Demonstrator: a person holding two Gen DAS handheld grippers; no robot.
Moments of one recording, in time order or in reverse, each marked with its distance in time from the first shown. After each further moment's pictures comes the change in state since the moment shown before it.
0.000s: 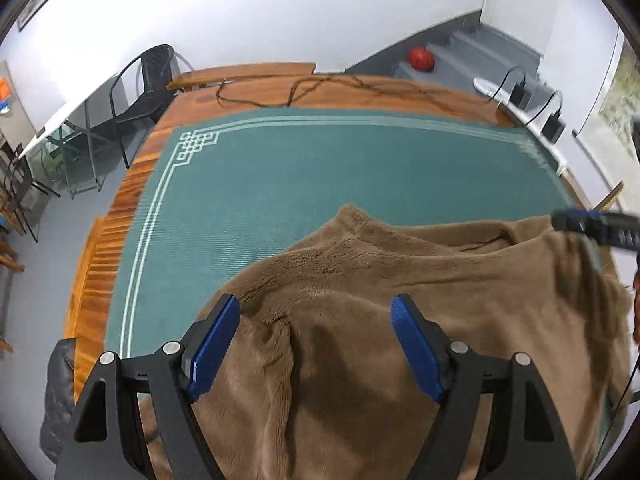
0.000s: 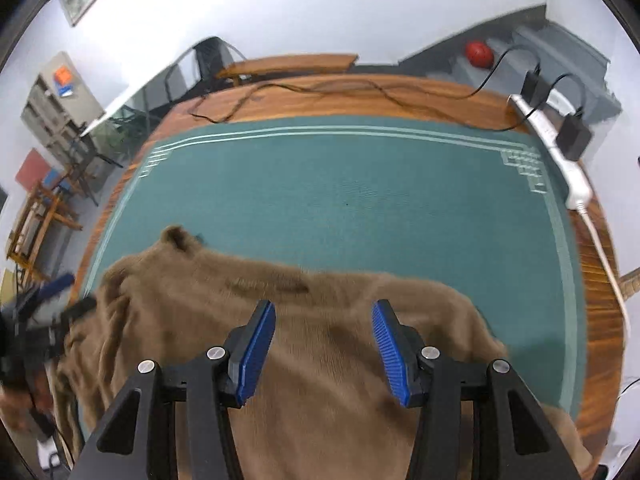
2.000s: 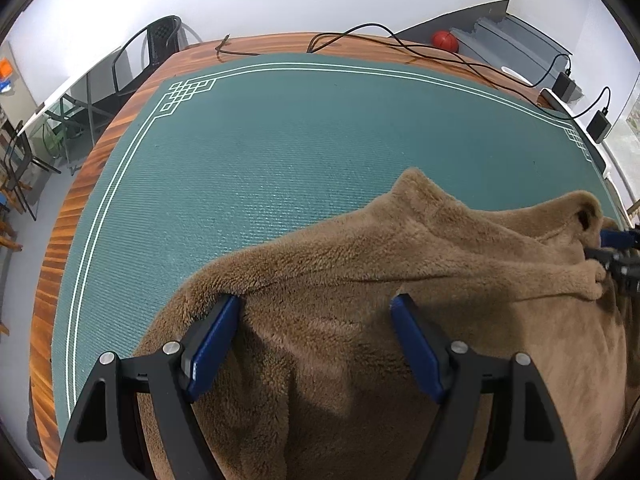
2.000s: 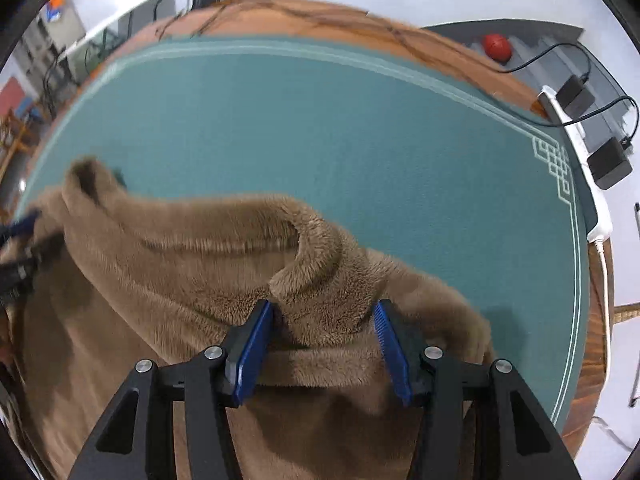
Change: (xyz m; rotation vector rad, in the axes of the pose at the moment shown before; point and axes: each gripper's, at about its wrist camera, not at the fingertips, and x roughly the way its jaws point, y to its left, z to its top) left arm 0.082 0.014 -0.002 -0.055 0.054 0.010; right arm 0.078 0.003 -0.003 -0.202 0.157 -0.161
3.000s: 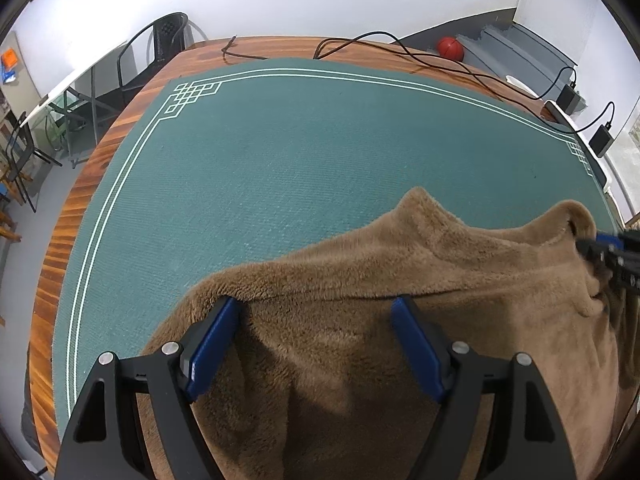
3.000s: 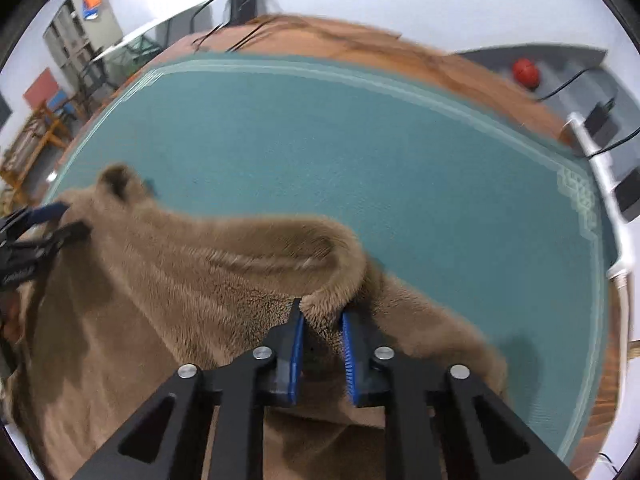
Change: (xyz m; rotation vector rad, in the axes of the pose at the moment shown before) left arm -0.003 -0.001 0.011 -0.035 -0.010 -0.008; right arm 0.000 -0.008 0.020 -0.038 -0.147 0.045
